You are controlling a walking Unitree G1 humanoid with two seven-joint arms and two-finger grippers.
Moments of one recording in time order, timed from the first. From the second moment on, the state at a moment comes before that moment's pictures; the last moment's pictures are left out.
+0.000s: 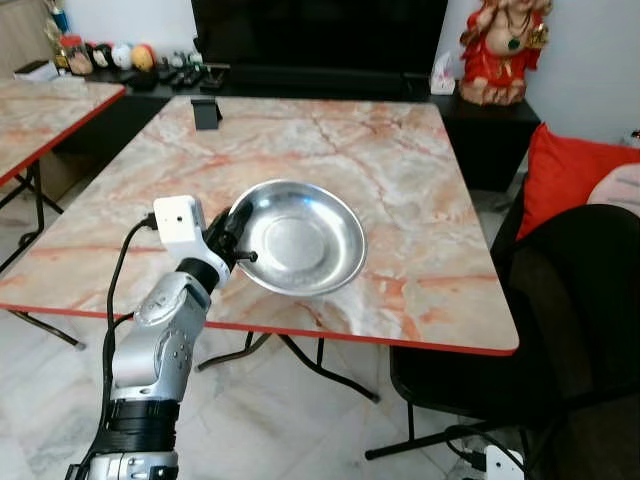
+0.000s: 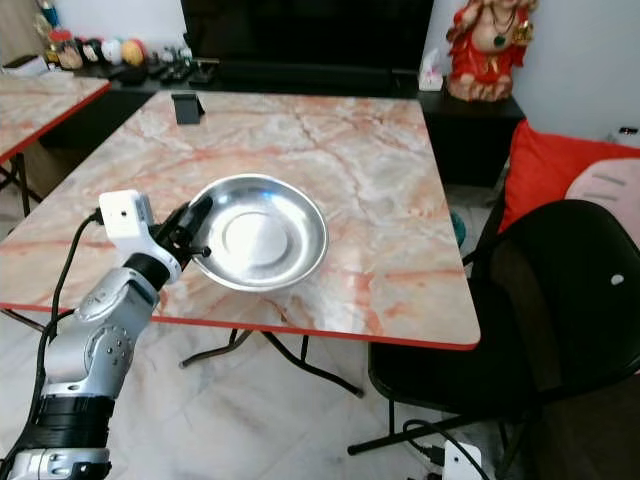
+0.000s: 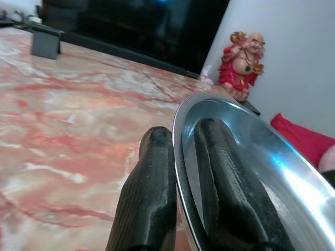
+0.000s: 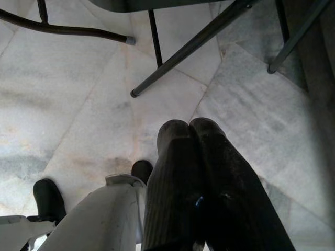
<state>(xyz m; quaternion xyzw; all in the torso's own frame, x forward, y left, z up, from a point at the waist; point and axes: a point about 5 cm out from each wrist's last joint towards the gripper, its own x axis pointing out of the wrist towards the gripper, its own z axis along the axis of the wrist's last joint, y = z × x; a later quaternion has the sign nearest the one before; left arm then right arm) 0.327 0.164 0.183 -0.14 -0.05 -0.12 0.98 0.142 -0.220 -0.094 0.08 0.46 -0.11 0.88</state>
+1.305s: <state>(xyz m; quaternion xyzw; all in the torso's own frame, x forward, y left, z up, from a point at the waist) 0.330 0.186 0.179 -0.17 -0.05 -0.08 0.98 0.145 -0.216 -0.094 0.08 0.46 -0.11 0.88</state>
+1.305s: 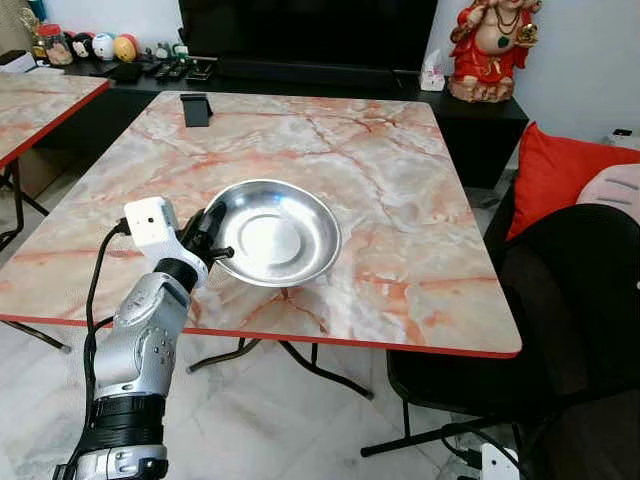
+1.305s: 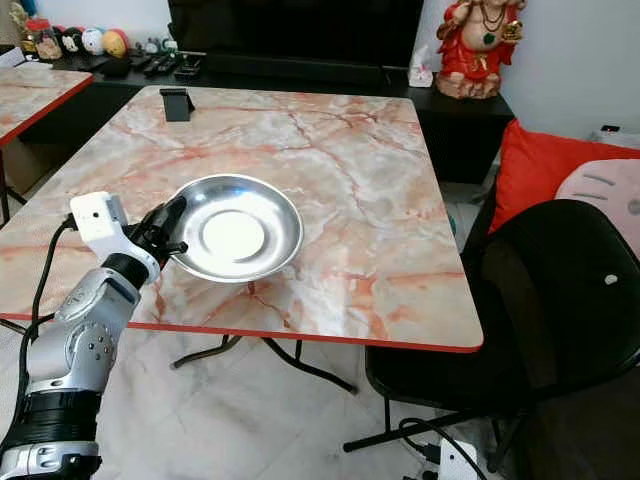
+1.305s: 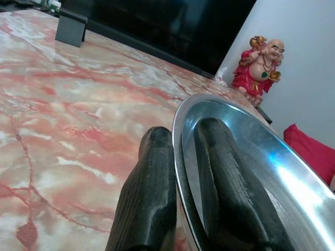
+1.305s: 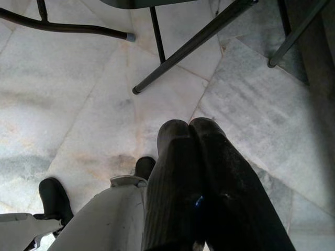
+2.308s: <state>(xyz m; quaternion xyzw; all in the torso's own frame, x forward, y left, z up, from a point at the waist) 0.334 0.184 0.186 -0.17 -0.06 -0.09 0.98 0.142 -0.212 -0.096 0.08 0.46 -0.10 0.88</state>
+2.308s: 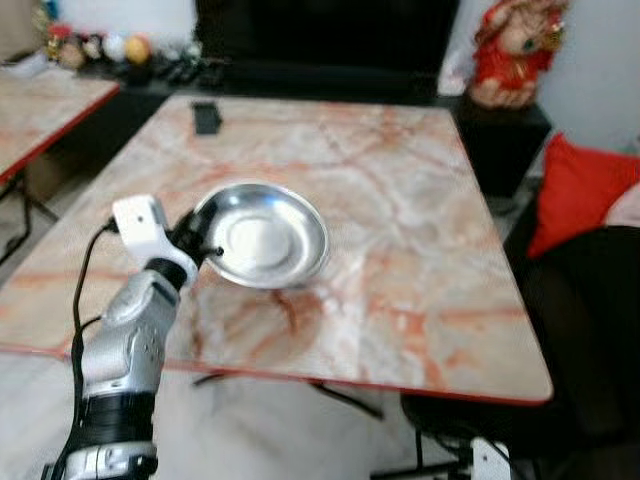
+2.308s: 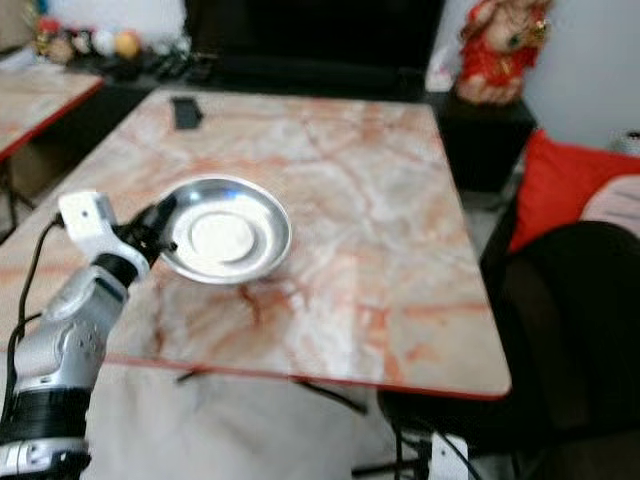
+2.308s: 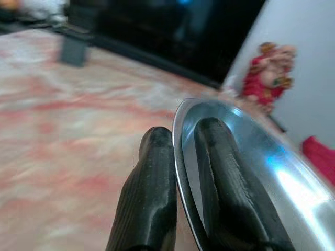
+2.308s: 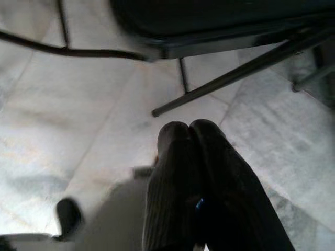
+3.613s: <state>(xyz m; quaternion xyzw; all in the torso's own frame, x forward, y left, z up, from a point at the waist) 0.294 0.201 0.125 -0.21 0.06 -0.09 0.97 0.144 -0.215 -0.095 0.07 0.47 -0.10 0.88</state>
